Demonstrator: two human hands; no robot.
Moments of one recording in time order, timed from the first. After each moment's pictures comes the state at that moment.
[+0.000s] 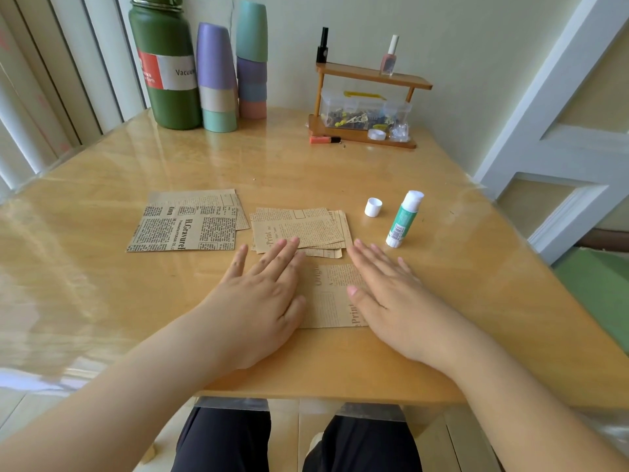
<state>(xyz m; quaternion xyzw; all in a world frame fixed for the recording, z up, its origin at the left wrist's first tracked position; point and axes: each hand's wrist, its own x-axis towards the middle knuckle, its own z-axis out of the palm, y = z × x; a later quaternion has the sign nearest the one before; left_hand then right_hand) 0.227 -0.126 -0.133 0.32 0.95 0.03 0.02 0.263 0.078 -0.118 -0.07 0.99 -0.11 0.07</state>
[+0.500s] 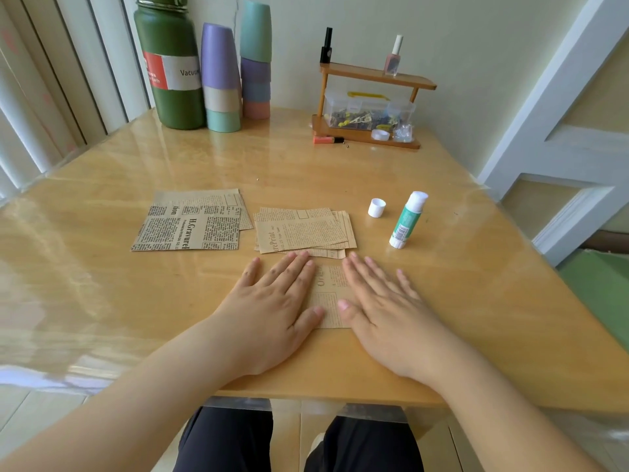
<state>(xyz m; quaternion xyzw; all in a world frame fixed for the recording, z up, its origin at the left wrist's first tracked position) 0.227 -0.120 -0.149 0.33 0.94 0.03 0.03 0.269 0.071 -0.134 -0.06 0.99 -0.05 0.09</state>
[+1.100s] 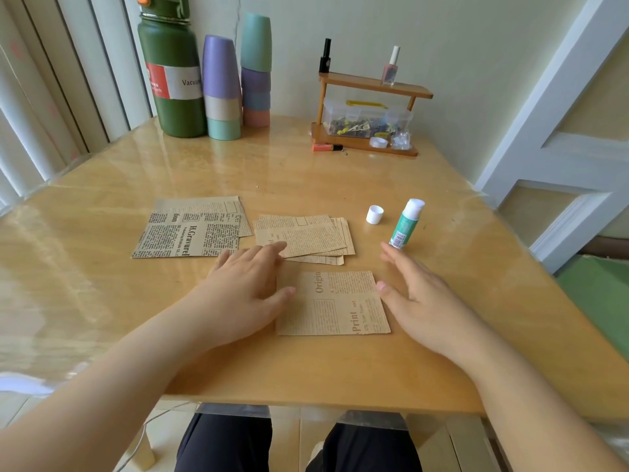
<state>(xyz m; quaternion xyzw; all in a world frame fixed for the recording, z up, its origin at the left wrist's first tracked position) 0.204 -0.141 -0.134 0.25 0.94 0.21 0.02 0.266 0.101 -0.119 0.02 0.95 -0.30 -0.01</state>
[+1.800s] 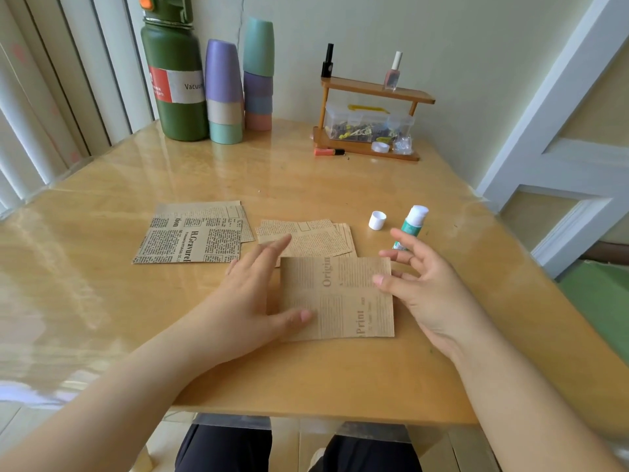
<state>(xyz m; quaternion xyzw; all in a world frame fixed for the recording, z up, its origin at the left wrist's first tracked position) 0.211 -0.140 -0.141 0.28 0.89 0.37 -0.02 0.248 0.091 -0.113 0.09 0.75 -0.65 -0.08</state>
